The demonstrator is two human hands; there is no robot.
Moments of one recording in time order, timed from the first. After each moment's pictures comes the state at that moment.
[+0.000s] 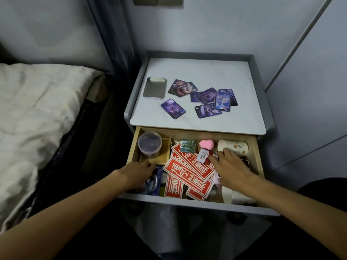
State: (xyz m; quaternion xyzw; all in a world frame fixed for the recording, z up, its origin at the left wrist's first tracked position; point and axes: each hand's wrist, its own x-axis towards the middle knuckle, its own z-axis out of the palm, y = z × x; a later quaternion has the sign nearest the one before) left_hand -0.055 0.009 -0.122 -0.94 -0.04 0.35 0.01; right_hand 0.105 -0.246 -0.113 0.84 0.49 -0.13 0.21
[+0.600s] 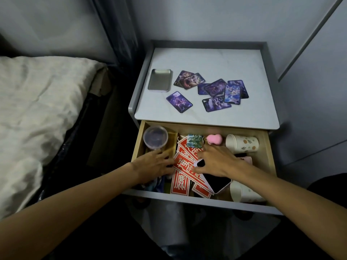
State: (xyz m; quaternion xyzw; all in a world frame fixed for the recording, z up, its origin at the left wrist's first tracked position) left_hand -0.038 0.005 -0.125 -0.92 0.24 0.24 0.20; right_hand 0.102 -0.188 -0.117 0.84 0.49 -0.24 0.06
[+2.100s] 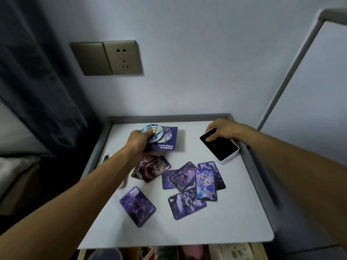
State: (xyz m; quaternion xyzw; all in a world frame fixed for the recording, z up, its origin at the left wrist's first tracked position) left_hand 0.285 0.084 -0.041 -0.61 -0.38 -0.09 -0.69; right_hand 0.468 -0.130 -0.036 0.91 0.26 -0.26 -0.19
